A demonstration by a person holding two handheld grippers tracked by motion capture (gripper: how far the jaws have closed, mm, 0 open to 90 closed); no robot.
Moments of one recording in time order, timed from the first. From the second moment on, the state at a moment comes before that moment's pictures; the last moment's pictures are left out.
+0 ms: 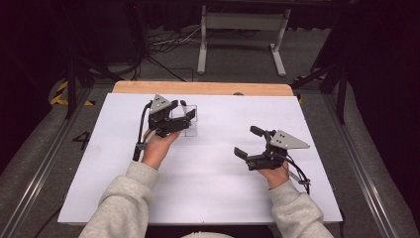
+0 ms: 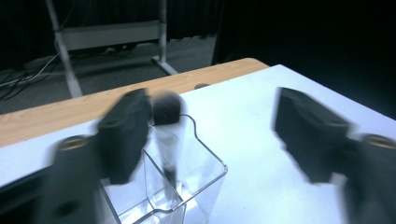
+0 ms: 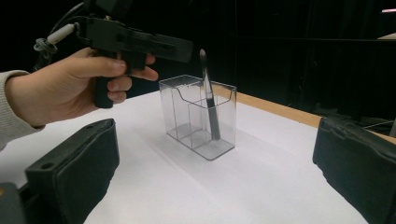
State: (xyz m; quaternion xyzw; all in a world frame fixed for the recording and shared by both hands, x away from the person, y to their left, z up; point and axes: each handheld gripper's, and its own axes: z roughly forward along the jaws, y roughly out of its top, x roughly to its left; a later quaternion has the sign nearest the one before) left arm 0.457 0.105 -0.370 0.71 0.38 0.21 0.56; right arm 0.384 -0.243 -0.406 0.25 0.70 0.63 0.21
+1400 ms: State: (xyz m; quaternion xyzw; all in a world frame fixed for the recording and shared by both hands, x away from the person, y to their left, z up) left arm 0.349 0.211 -0.391 0.69 0.30 0.23 0.62; right arm 0.360 -0.307 -0.404 0.28 0.70 0.61 0.26
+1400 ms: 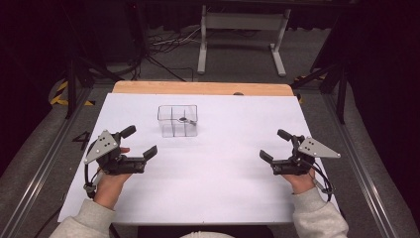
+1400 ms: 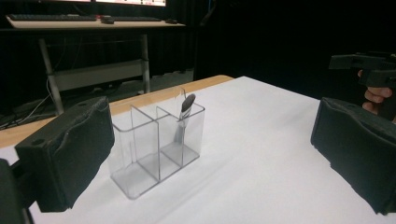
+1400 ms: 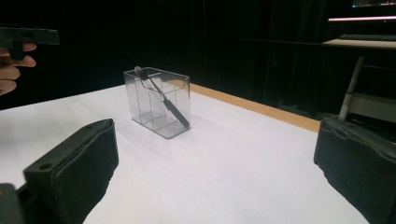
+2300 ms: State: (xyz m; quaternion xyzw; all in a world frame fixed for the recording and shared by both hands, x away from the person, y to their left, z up) left arm 0.336 0.226 -0.438 0.70 0.31 0.21 0.61; right arm 0.342 -0.324 -0.431 0.30 0.68 0.60 0.29
